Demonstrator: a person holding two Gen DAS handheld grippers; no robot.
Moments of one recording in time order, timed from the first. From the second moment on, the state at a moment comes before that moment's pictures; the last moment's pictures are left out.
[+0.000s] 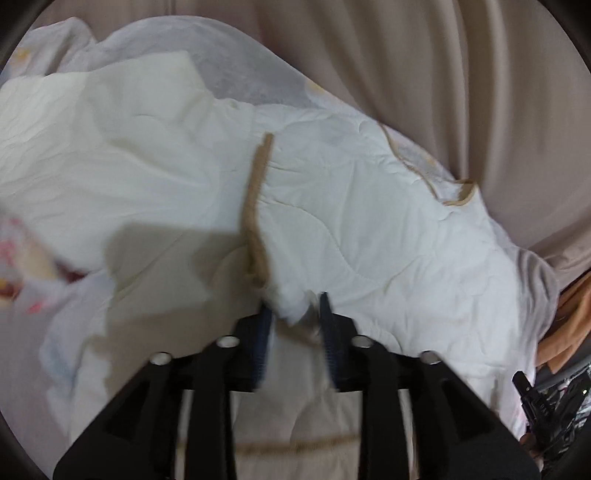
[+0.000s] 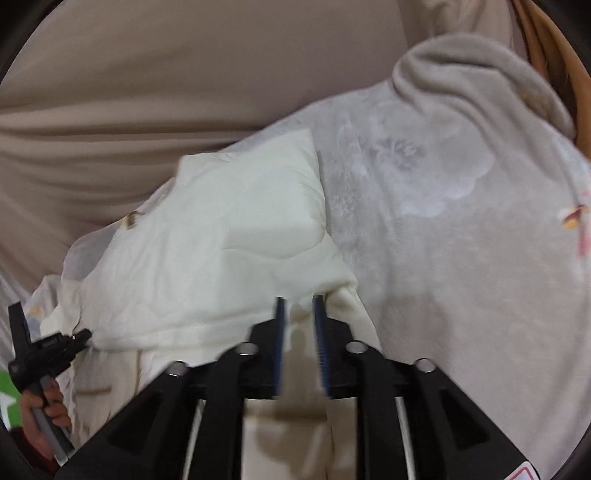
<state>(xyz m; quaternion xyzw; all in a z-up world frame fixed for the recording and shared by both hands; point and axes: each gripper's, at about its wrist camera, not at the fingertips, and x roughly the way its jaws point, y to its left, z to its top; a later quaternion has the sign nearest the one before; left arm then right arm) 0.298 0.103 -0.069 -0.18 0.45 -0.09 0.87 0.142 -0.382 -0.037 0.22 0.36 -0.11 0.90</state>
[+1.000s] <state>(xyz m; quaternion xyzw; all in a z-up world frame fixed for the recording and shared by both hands) -0.026 0.203 -0.062 -0.13 0.58 -0.08 0.80 -0.171 -0.330 -0.041 0.26 0.50 -0.08 0.82</state>
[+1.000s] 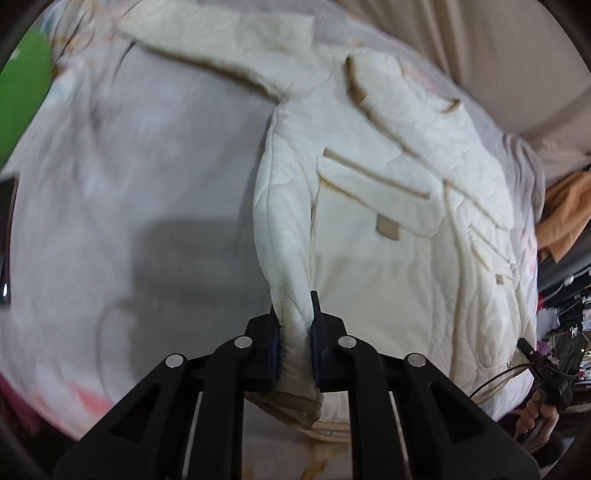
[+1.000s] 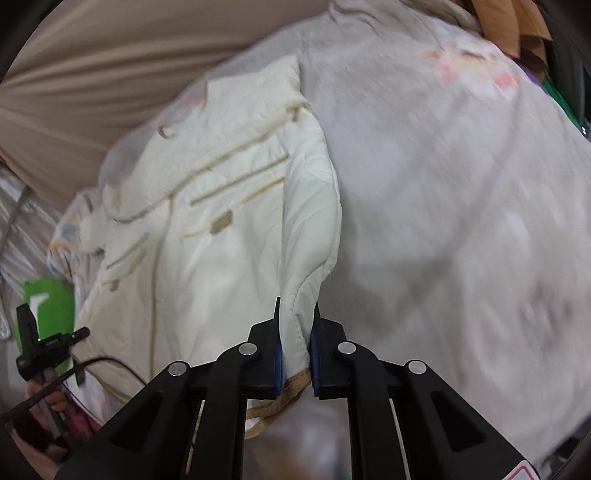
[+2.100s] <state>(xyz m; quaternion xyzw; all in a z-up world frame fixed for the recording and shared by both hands) 0.155 0.120 -0.036 -0.16 0.50 -0.09 0.85 -0.005 -0.391 -0.046 0.23 0.43 -0.17 0.86</state>
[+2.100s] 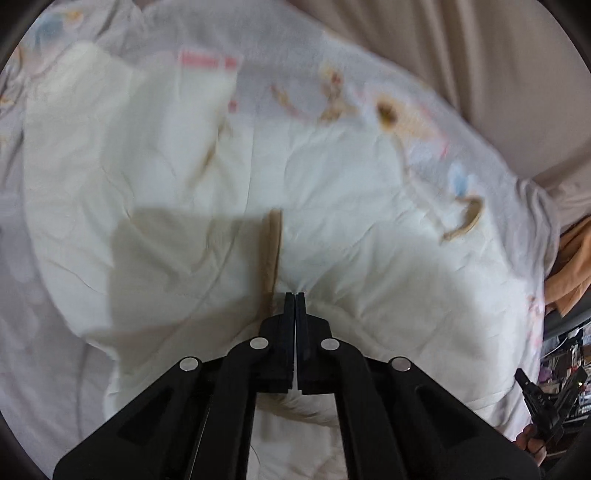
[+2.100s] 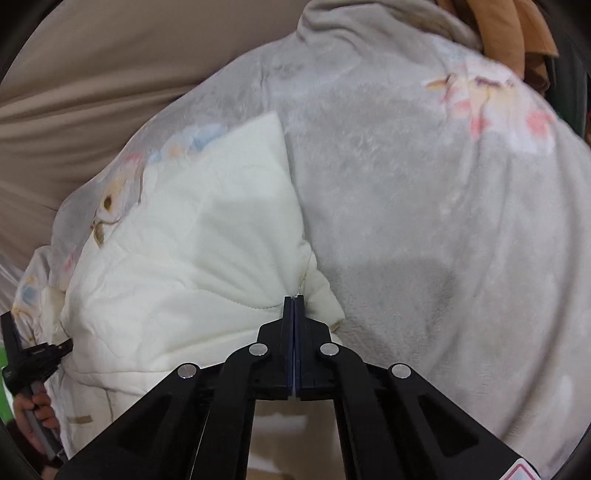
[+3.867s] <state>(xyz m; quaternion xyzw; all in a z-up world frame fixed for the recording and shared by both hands) 0.155 0.064 0.141 -0.07 0.33 -0.20 0.92 -0.035 -0.186 0.004 0.14 0.46 -0.02 0.88</state>
